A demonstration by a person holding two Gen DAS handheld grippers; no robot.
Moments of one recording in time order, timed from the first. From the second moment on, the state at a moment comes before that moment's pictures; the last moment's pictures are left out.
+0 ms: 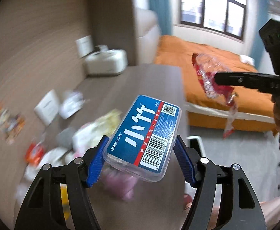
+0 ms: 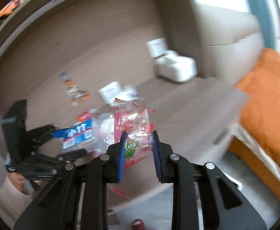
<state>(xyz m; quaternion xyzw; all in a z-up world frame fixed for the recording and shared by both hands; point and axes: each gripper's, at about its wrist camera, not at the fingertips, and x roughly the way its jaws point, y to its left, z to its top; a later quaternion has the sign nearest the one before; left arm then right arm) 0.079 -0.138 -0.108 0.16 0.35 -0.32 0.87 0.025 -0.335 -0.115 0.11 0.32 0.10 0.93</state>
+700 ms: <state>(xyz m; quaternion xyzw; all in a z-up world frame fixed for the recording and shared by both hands) 0.086 -0.426 -0.262 0.21 0.40 -0.47 0.76 0.012 -0.540 -0.264 0.17 0.37 -0.09 0.91</state>
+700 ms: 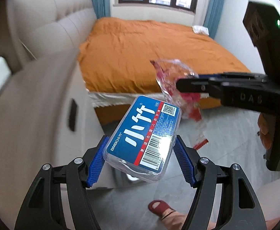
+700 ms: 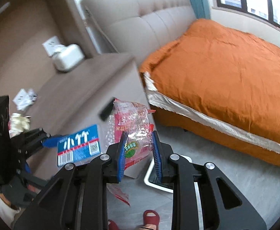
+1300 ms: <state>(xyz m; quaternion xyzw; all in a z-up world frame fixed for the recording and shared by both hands) 0.114 -0.534 -0.510 0.28 0.47 -0.45 0.71 0.078 -0.609 -0.486 0.17 0.45 -0.10 0.87</state>
